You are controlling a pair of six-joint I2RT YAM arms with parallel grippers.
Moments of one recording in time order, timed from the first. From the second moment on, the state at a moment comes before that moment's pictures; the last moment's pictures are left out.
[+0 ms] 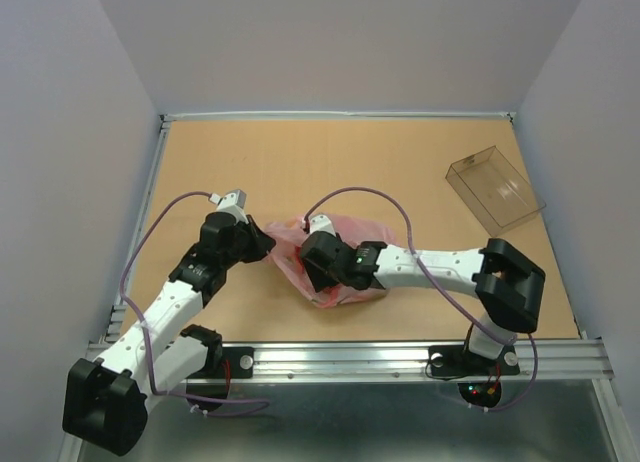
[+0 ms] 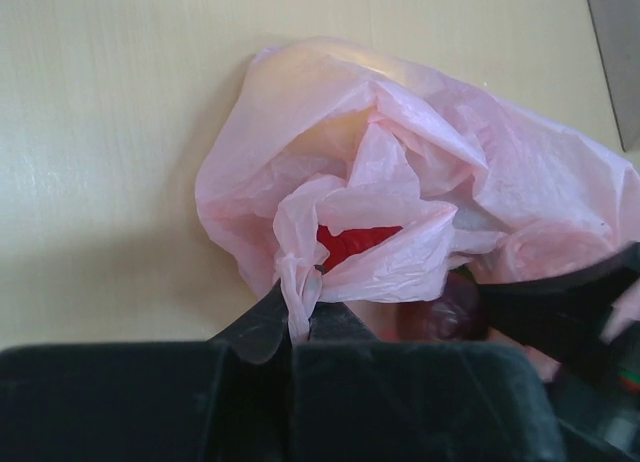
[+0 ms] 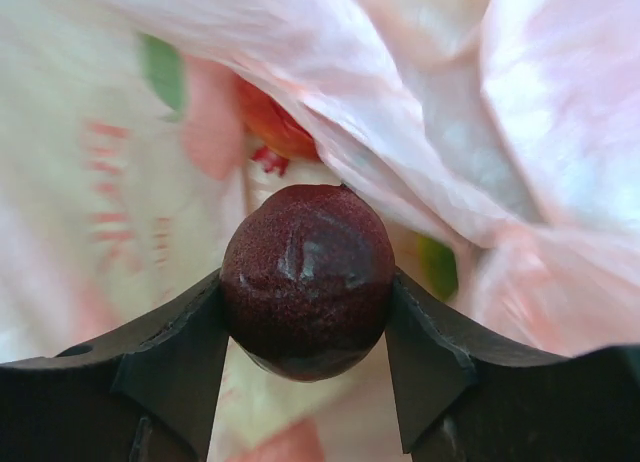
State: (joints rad) left arm -0.37 0.86 0.48 -0.17 0.13 -0.61; right arm 1.14 1.70 1.11 -0.38 0.37 0.51
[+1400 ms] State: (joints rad) left arm -0.37 1.05 0.60 -0.12 0.14 -0.42; right arm -0.08 1.92 1.37 -0.31 0.39 0.45
